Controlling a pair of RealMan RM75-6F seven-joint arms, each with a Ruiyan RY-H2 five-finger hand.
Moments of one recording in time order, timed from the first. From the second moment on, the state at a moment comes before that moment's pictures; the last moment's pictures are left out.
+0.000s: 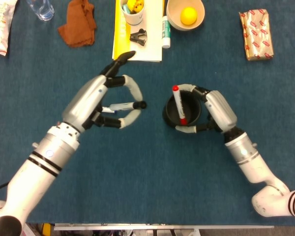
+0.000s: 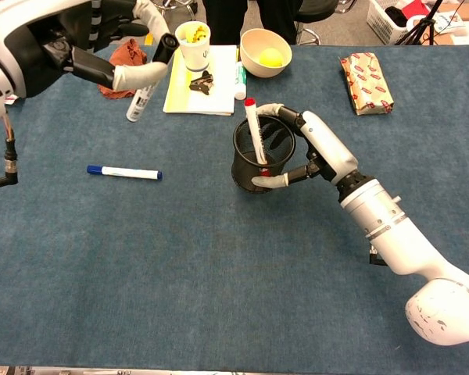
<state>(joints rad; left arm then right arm) -0.61 -1.12 -0.32 -2.33 0.98 1.03 -0.13 0.53 -1.99 0.07 -0.95 -1.62 1.31 0.68</state>
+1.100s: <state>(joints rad) -0.74 -1.29 -0.36 -2.26 0.90 0.99 -0.23 0.63 -2.08 0.09 -0.96 -1.62 1.25 0.64</state>
